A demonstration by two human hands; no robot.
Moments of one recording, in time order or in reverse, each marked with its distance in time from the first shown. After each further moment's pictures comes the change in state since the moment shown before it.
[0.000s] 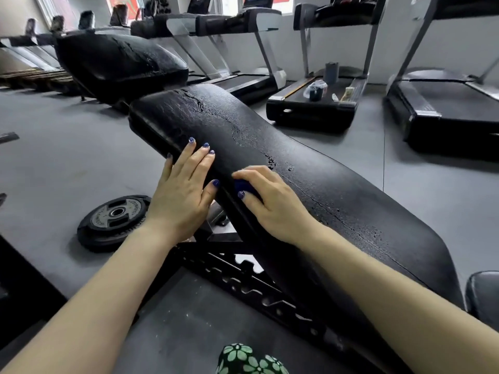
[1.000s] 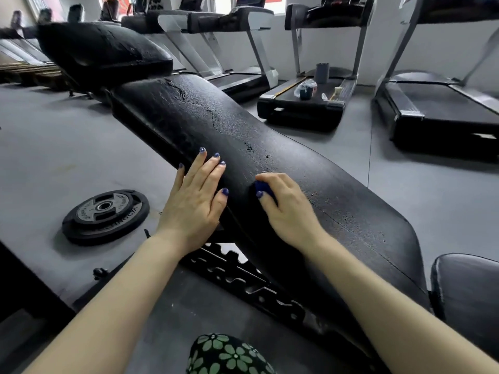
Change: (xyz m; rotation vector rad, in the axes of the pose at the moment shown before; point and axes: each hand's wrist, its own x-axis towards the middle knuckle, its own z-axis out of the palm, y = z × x) left_hand -0.031 0.060 0.022 -0.129 0.015 0.019; right_hand -0.060 0.025 -0.020 -0.009 0.110 0.219
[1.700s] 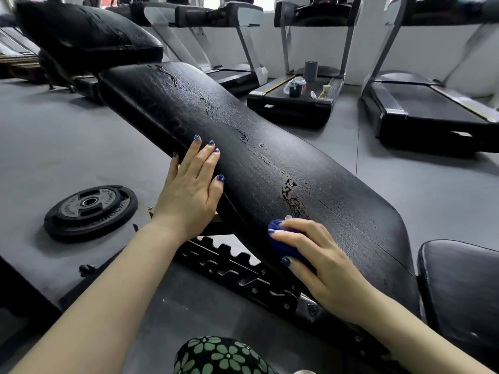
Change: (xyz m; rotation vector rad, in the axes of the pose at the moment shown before) left_hand -0.003 0.004 0.004 -0.008 -0.004 -0.018; right_hand -0.114 0.010 -0.035 -0.062 -0.118 -0.272
